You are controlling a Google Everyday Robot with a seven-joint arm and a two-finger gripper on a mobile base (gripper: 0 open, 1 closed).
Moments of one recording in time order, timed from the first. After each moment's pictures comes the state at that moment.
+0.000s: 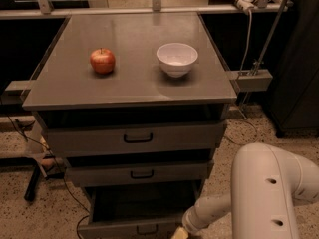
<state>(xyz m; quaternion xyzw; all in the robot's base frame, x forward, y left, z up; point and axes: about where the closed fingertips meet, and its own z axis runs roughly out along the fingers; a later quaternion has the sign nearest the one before) 0.440 -0.097 0.191 -0.43 0.88 0.17 0.10</state>
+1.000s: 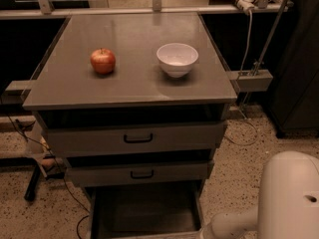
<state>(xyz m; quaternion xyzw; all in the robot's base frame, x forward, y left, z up) 0.357 -0.137 0.214 -0.39 0.90 0.19 0.06</state>
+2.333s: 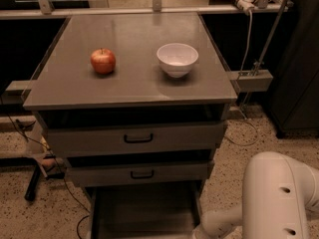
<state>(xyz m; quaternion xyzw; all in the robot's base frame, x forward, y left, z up) 0.347 -0.118 0.177 -0.42 0.88 0.21 0.01</state>
